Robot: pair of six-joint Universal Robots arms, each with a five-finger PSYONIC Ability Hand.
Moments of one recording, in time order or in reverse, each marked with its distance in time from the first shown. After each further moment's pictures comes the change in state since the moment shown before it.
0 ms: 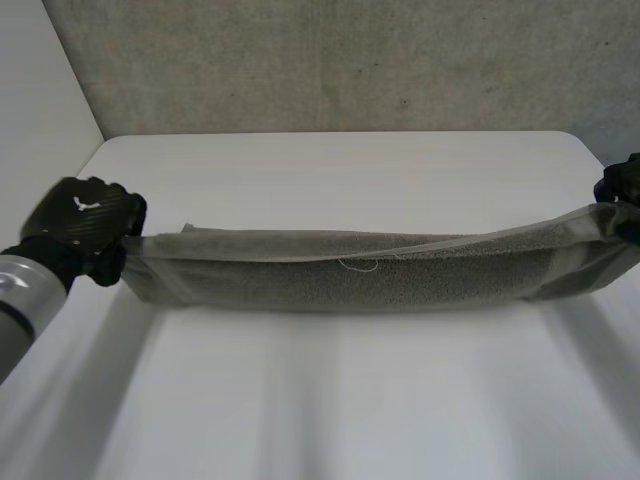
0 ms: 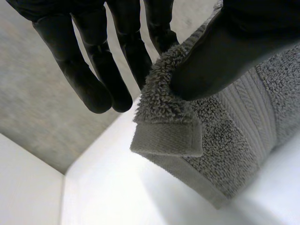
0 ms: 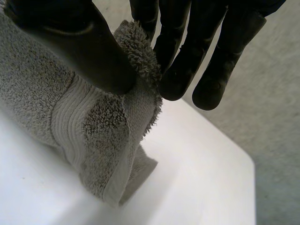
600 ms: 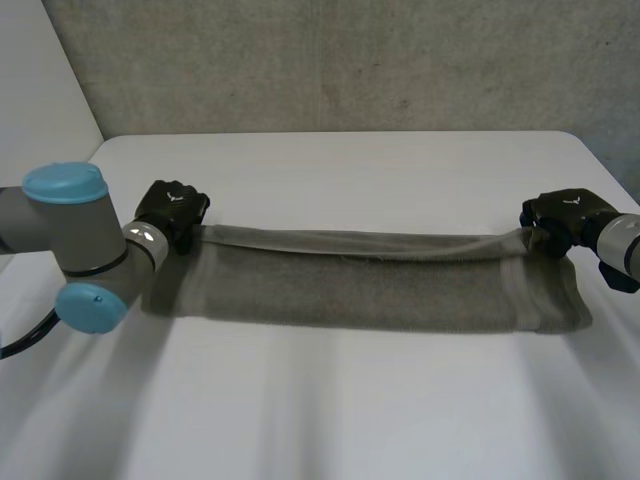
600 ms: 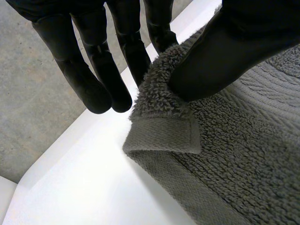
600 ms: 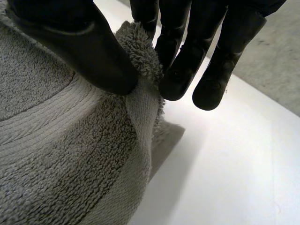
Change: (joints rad) left arm -0.126 -0.821 0.728 0.035 -0.107 0.009; right arm 0.267 0.703 -0.404 -0.258 0.287 0.145; left_hand 0.000 0.005 0.003 0.000 0.009; right_hand 0.000 0.000 0.000 0.000 0.000
